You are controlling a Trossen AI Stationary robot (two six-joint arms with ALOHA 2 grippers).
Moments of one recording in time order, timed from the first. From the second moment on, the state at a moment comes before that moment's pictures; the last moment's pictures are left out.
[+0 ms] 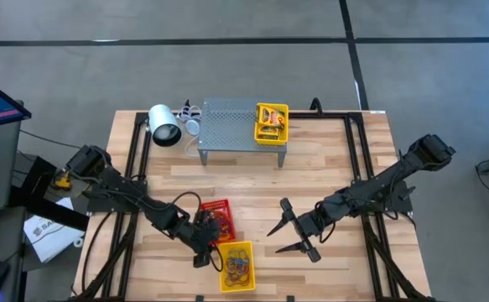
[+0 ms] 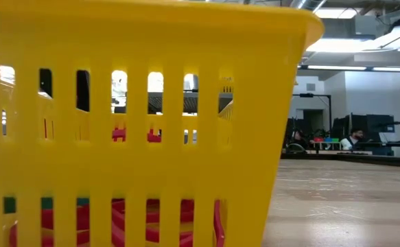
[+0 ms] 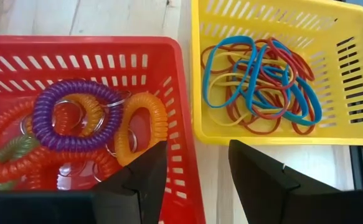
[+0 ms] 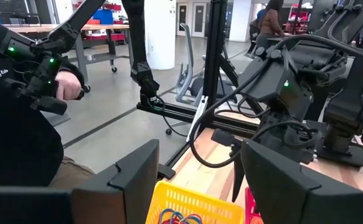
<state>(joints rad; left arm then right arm) -0.56 1.61 0.88 -0.20 -0.20 -0.63 0.51 1.36 0.72 0.59 0.03 -0.03</state>
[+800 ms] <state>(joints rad) -0.56 1.66 0.88 -0.24 -0.18 -0.64 0.51 1.36 0.72 0.58 0.03 -0.02</state>
